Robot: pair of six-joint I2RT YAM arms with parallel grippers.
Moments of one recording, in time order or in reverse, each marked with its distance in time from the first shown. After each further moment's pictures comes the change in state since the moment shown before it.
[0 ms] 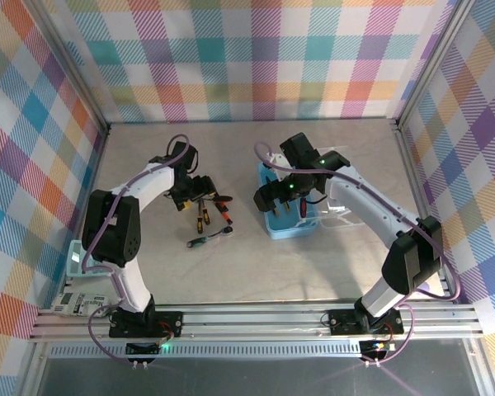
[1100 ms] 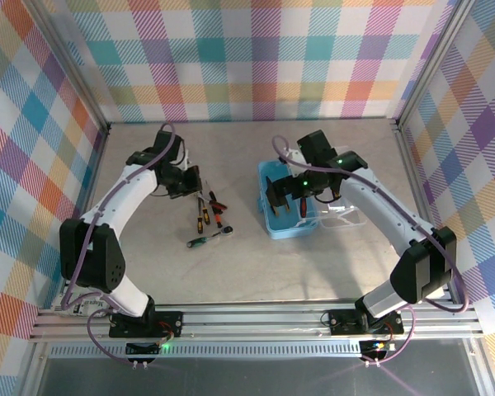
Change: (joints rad) left arm -0.013 -0.246 0.034 -0.114 0.161 0.246; right arm -0.067 -0.080 -0.042 -0.012 -0.015 0.024
